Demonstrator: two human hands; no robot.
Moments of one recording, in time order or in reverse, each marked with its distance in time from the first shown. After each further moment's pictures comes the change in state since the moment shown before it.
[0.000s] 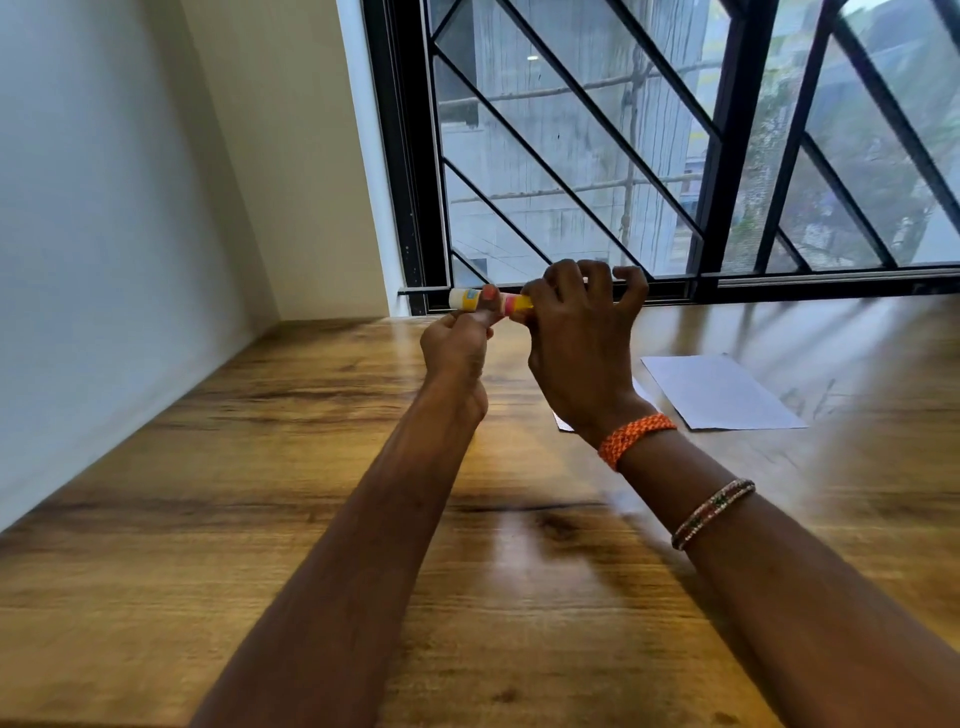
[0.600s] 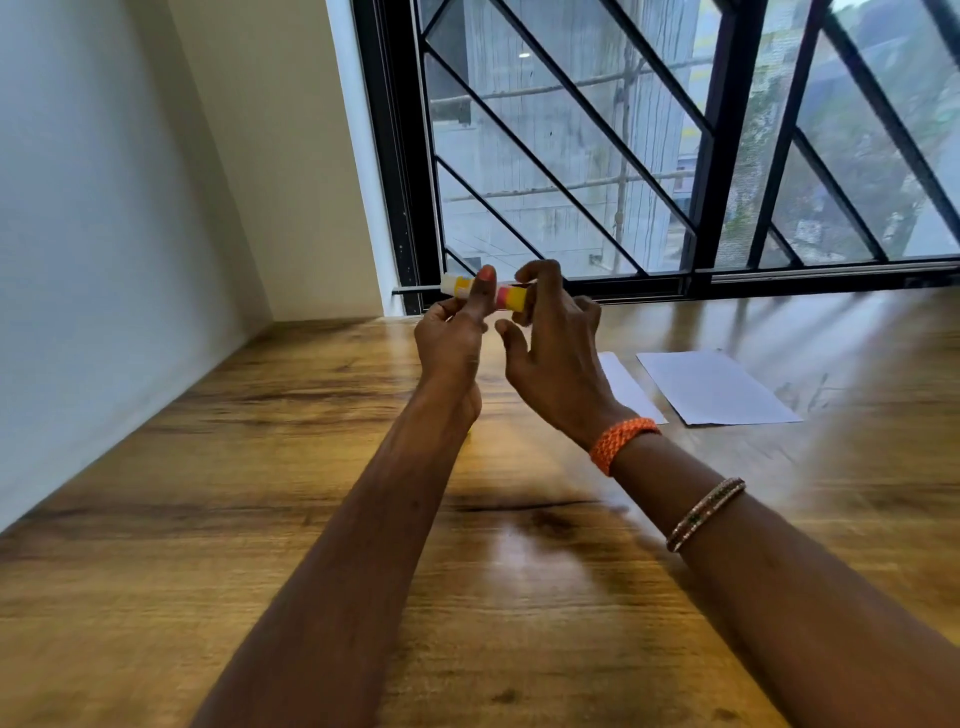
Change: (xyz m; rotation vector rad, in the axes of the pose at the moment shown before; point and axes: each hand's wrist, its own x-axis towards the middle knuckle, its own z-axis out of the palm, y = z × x) left_hand -0.002 0.000 -0.002 0.032 -0.044 0.109; right_hand -0.006 -0.012 0.003 0.752 -0.039 0.116
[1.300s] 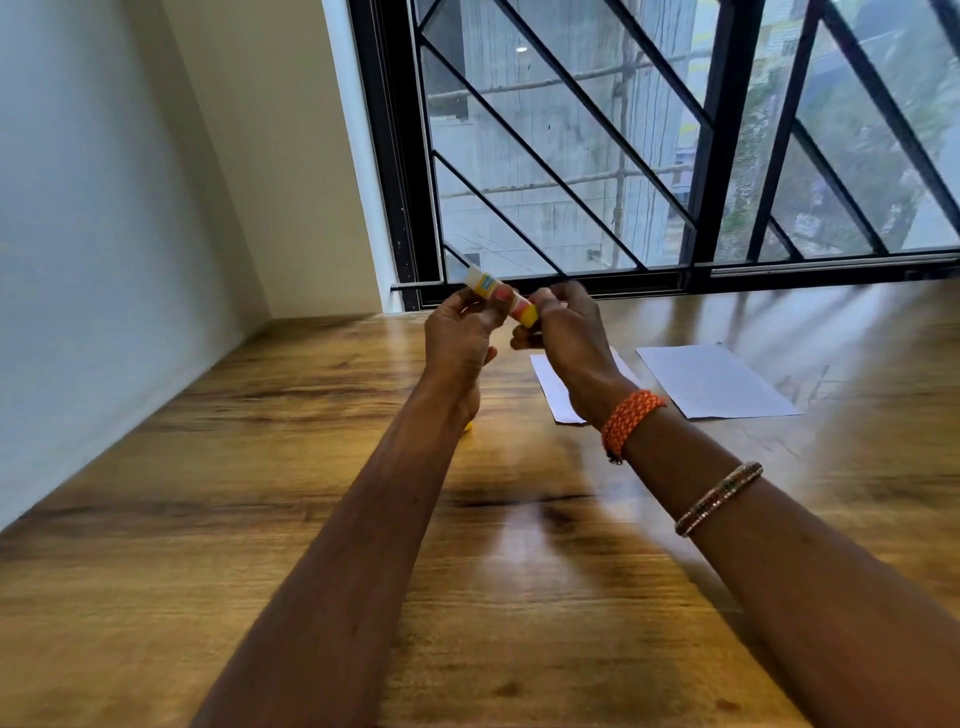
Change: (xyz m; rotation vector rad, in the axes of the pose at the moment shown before) left_hand -0.001 -0.004 -0.001 0.074 -0.145 0.023; right_hand 0.015 -0.004 -0.012 0.559 -0.069 0.762
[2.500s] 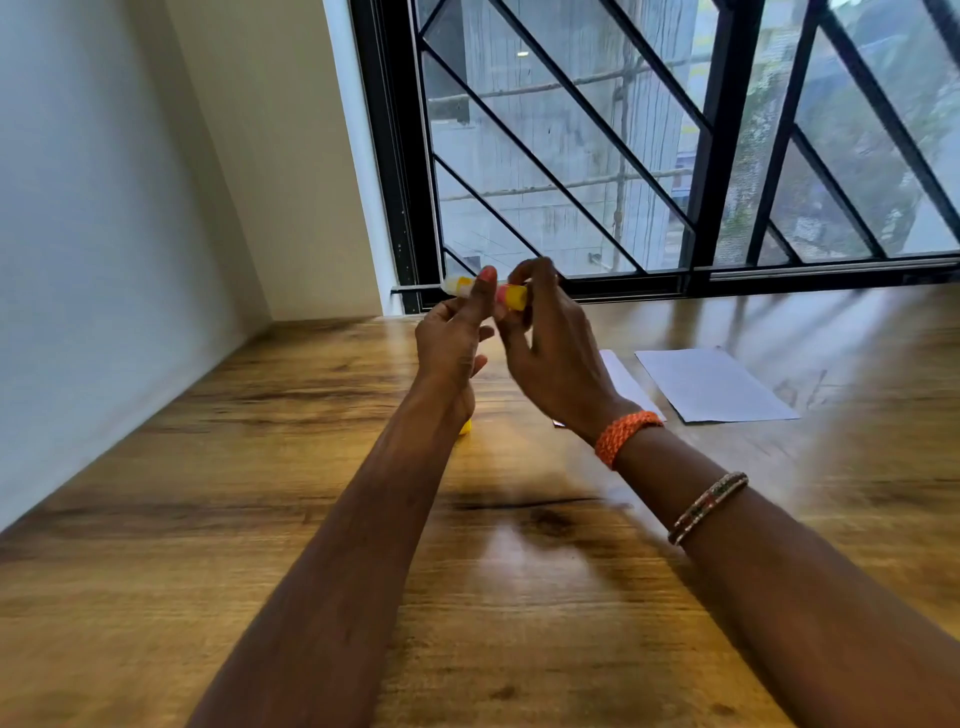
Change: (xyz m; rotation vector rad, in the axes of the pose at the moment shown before) left_hand 0.002 0.001 -0.005 -0.057 0.045 -0.056; right_hand -0.003 0.013 0.002 -0.453 -0.025 -0.777
